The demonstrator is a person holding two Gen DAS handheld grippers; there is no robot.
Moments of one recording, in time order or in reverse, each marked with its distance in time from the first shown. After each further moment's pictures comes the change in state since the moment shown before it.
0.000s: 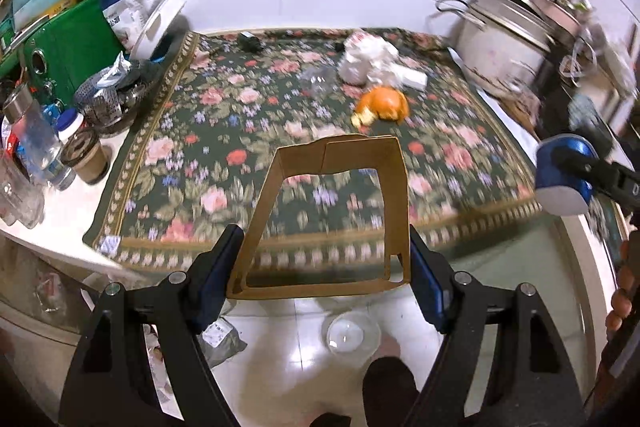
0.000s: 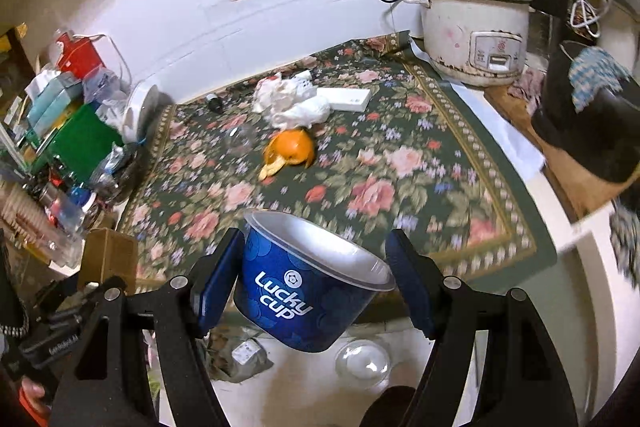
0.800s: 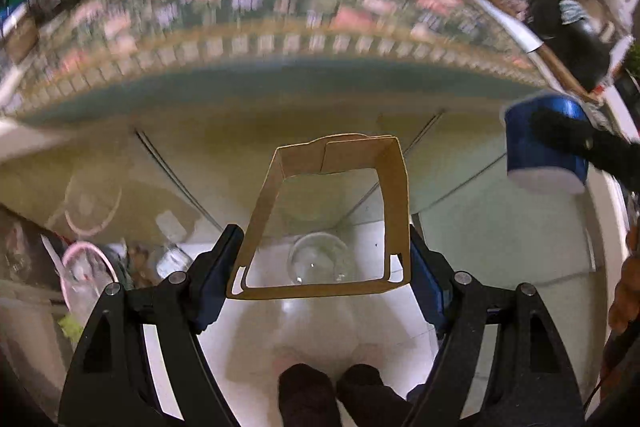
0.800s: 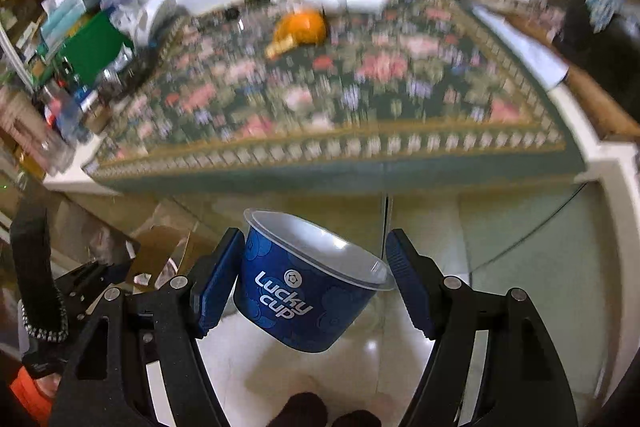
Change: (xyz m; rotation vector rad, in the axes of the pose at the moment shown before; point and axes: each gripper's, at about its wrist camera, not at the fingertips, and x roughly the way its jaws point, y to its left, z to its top) left arm 0.101 -0.055 -0.140 -0.026 0.236 -0.082; right arm 0.061 -0.033 -0.117 -0.117 0.198 0.046
